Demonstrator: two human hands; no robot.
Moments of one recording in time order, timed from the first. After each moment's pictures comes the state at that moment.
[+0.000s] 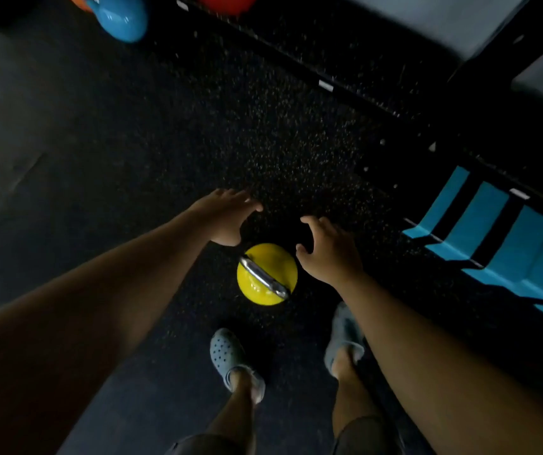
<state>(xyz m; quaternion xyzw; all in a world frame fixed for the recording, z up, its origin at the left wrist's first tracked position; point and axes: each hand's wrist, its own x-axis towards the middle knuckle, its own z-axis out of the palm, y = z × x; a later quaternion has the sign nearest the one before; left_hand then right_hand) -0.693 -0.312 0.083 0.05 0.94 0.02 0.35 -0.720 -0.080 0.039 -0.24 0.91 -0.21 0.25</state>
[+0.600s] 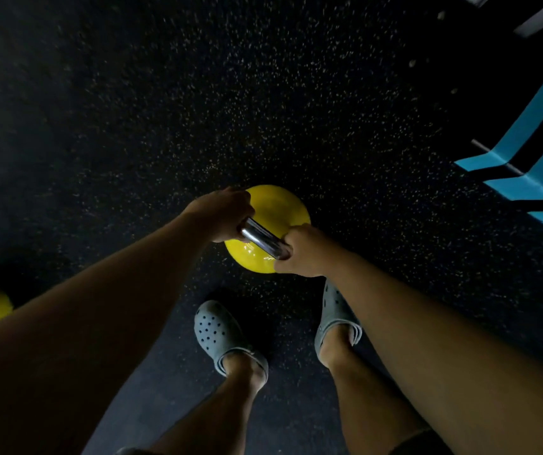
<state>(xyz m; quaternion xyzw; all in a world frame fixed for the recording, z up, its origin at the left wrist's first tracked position) -0.627 -0.312 -0.197 0.12 0.91 0.08 0.39 -0.658 -0.102 -0.201 -0.26 0.80 -0.16 0.52</state>
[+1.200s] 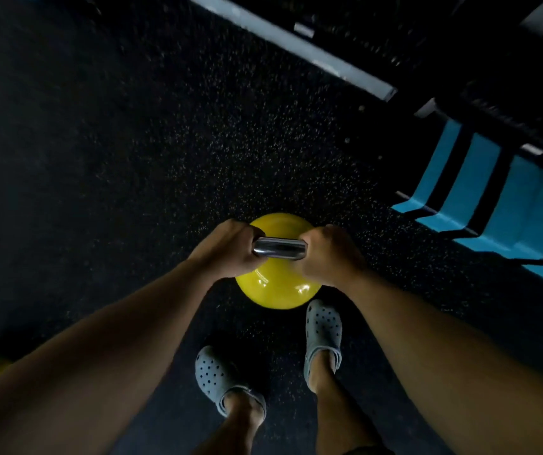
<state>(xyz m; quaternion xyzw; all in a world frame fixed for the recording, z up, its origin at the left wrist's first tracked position) -0.668 -0.289 -0.045 0.03 0.93 0.30 0.22 -0.719 -0.092 -0.025 -0.21 0.92 -0.16 0.30</state>
